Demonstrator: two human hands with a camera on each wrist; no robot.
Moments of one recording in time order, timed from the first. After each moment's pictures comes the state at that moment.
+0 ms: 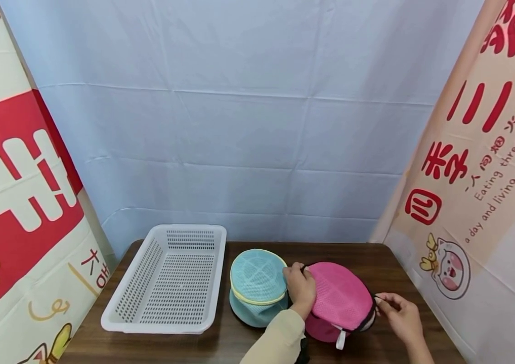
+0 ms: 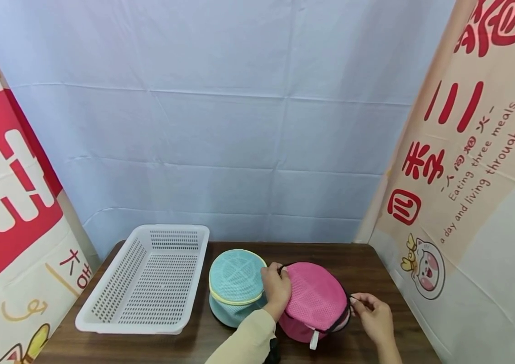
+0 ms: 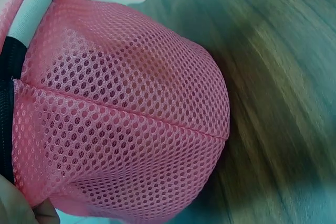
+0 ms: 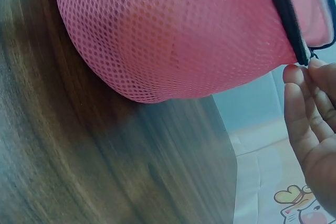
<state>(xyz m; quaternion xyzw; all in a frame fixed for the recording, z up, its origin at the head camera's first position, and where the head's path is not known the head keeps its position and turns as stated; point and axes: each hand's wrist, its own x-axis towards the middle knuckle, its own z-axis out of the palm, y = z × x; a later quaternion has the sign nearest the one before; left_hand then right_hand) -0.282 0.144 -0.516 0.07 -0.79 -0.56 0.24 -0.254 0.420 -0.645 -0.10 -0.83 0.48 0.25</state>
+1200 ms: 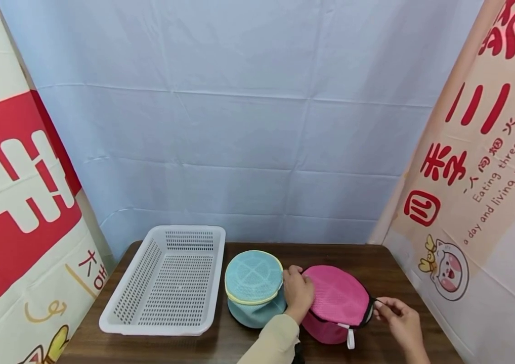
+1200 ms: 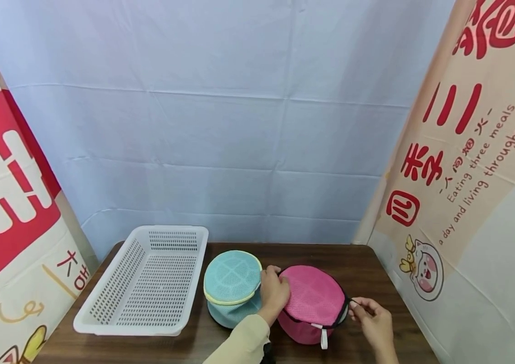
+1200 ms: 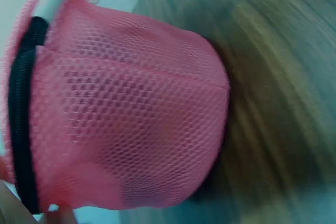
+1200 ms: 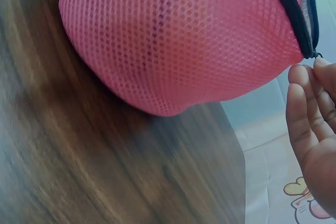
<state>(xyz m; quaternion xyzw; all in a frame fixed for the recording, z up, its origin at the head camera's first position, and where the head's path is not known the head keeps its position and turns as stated) -0.277 0.133 -0.516 0.03 -0.84 -0.50 0.20 -0.224 0.390 -0.602 -0.06 -0.71 0.66 0.21</state>
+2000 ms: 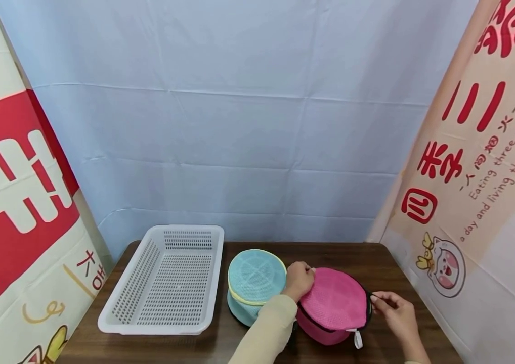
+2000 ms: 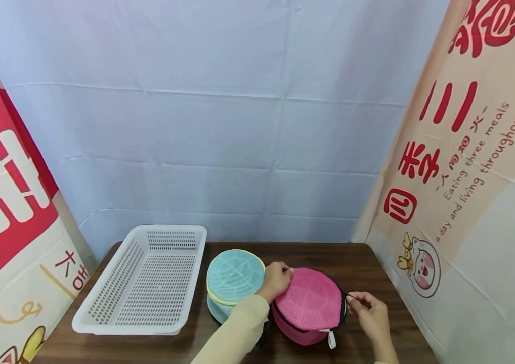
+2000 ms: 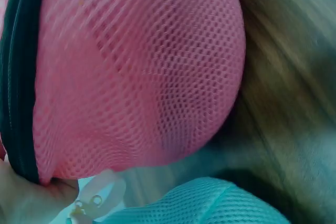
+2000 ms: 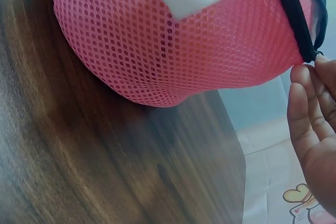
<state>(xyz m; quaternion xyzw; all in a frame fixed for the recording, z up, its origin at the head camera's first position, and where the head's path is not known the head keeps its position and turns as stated) -0.306 0.125 -0.508 -0.12 -0.89 -0.43 0.07 -0.239 0.400 -0.615 -0.08 -0.78 0.58 0.23</state>
